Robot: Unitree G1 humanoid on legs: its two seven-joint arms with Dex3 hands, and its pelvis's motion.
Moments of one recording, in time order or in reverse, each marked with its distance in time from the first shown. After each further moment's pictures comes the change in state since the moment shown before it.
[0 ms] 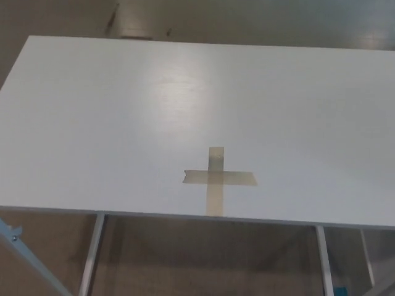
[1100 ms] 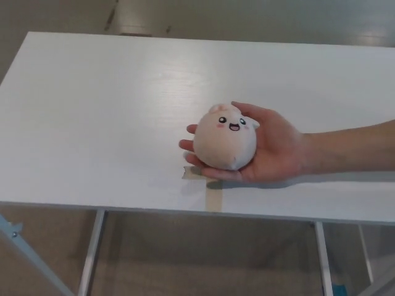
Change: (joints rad) left_arm 0.003 0.000 -0.006 0.026 0.001 -0.033 -0.014; right_arm 0.003 0.000 0.032 0.028 -0.006 -0.014 -0.066
